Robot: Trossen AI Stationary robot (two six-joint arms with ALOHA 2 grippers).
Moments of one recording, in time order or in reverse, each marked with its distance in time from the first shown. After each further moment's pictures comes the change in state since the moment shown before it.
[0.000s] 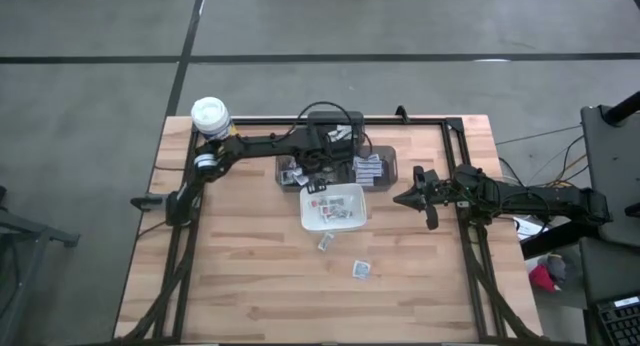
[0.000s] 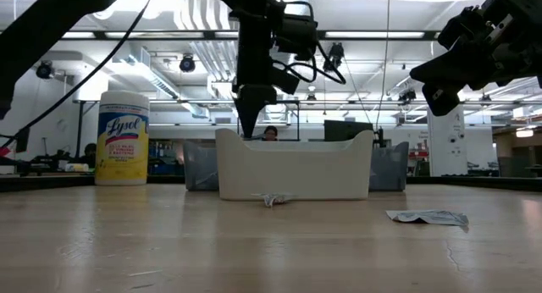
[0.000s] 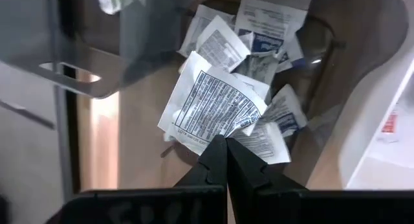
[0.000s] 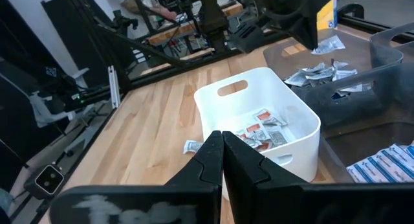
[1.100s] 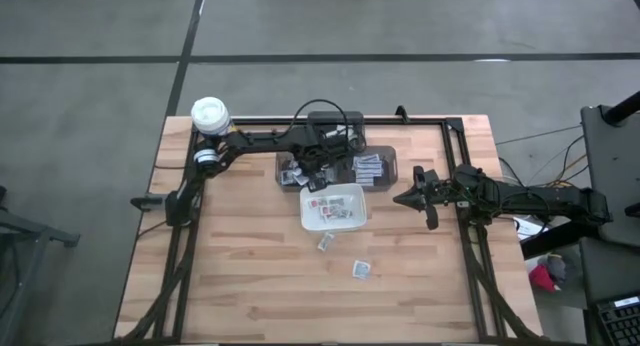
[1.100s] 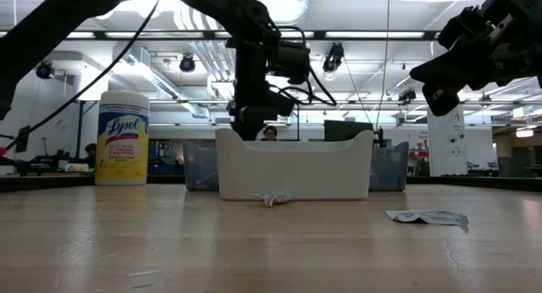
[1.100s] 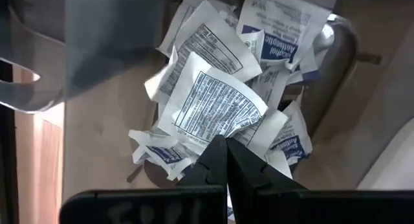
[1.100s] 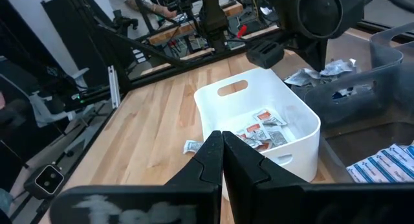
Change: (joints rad) left arm 0.075 0.001 -0.137 0.156 0.129 -0.017; right arm 0.000 0.000 0.000 0.000 0.000 0.000
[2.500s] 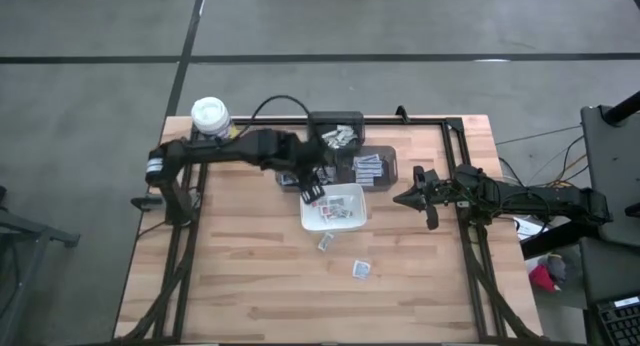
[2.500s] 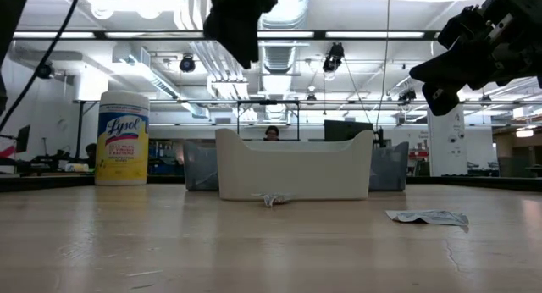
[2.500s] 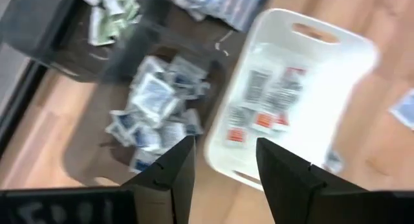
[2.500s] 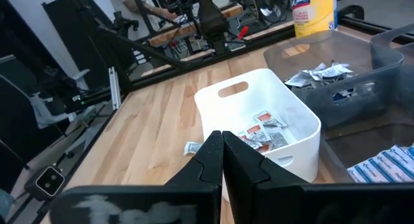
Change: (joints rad) left arm -0.188 -0.369 -0.010 -0.011 0.030 -0.286; right arm 0.000 0.000 0.000 0.005 0.000 0.003
